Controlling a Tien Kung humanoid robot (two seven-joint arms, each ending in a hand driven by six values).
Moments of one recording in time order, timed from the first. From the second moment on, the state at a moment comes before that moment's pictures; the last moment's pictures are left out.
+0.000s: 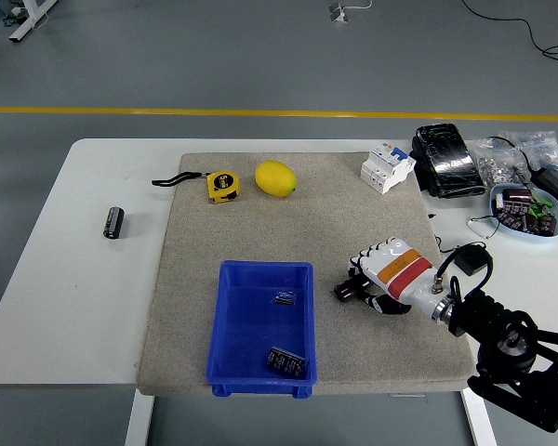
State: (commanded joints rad) left arm -0.14 0.13 -0.38 -0.27 1.25 0.12 0.23; right arm 0.74 -0.33 0.14 0.95 -2.02 -0.60 -0.03
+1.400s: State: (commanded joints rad) left arm -0.13 0.13 -0.39 -0.27 1.25 0.12 0.23; right arm 0.75 -0.35 0.18 0.97 -2.06 -0.50 -0.02
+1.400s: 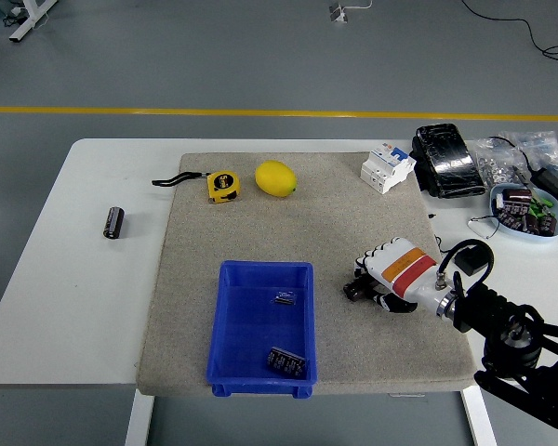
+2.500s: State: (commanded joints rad) left arm -0.14 0.13 -0.38 -0.27 1.25 0.12 0.23; right arm 0.73 -0.36 0.19 1.01 -2.08 -0.53 -0.01
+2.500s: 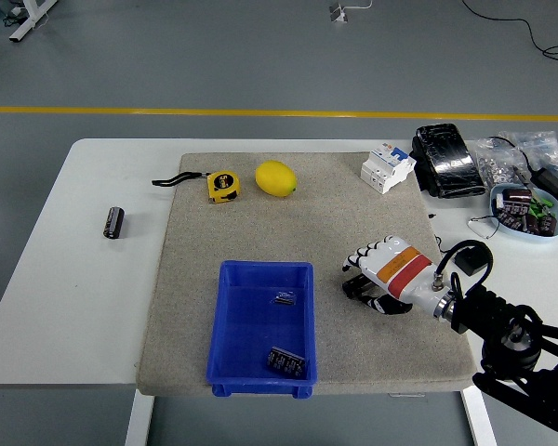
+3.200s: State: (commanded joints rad) left arm -0.14 0.13 -0.38 -0.27 1.25 0.11 0.23; right arm 0.73 -0.35 0.18 1.00 -2.06 -0.55 0.00
